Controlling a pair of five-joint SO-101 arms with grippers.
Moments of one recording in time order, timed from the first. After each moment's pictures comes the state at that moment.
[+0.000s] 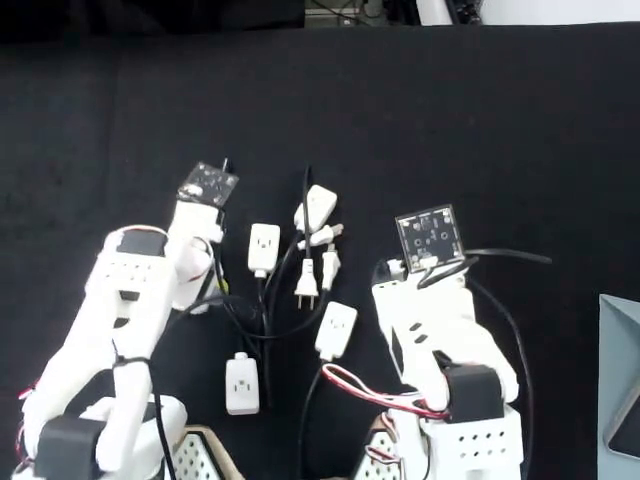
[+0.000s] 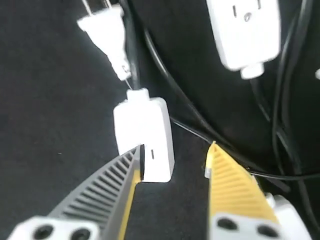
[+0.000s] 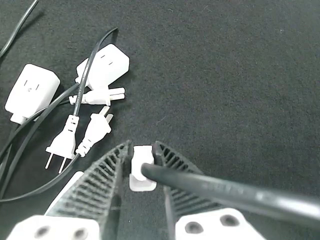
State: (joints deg) left arm 1.1 -24.8 51.2 59.3 -18.4; right arm -6.4 -87.5 72.2 65.2 9.4
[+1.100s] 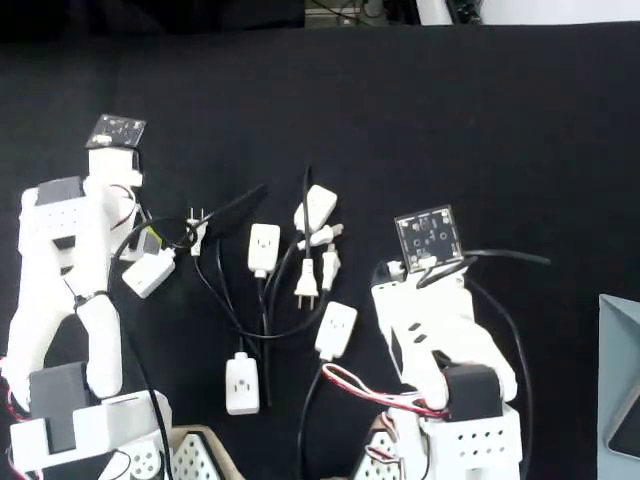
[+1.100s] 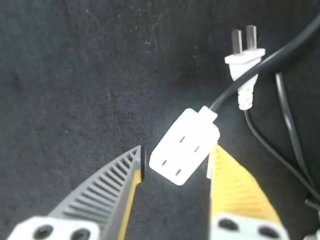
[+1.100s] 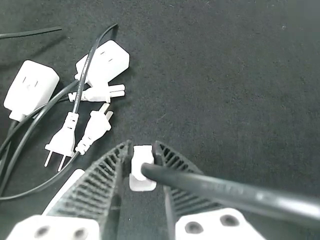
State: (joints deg) left arm -18.3 -10.4 25.9 68.4 -25.9; right arm -6.4 -87.6 72.8 65.2 9.4
